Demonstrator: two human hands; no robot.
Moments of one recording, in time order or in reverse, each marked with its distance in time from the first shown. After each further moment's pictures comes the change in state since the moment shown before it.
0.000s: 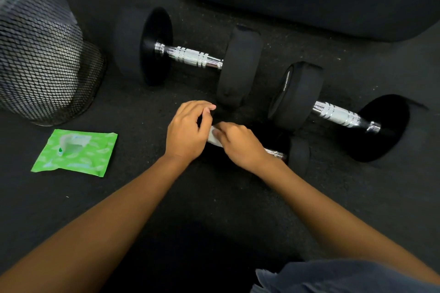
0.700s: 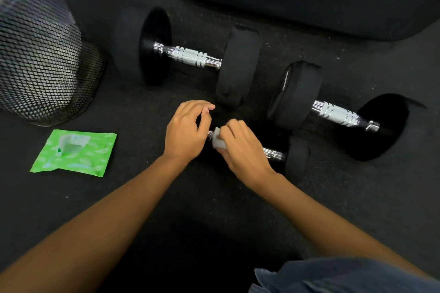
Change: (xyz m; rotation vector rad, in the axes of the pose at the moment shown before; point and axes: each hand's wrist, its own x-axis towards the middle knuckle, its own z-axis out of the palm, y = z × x) left_hand 0.001 -0.003 0.000 0.008 -0.005 0.004; right_hand -0.022 0.011 0.013 -0.324 0.329 -0.320
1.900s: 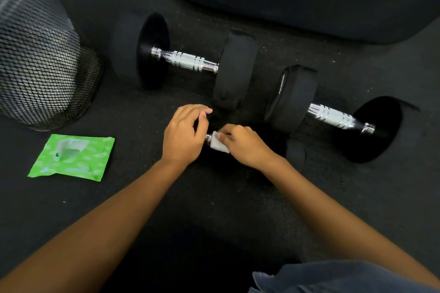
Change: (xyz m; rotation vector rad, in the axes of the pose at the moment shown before) left_hand 0.000 0.003 -0.001 -0.009 0.012 0.014; right_hand 0.028 0.010 -0.018 0.418 -0.442 0.445
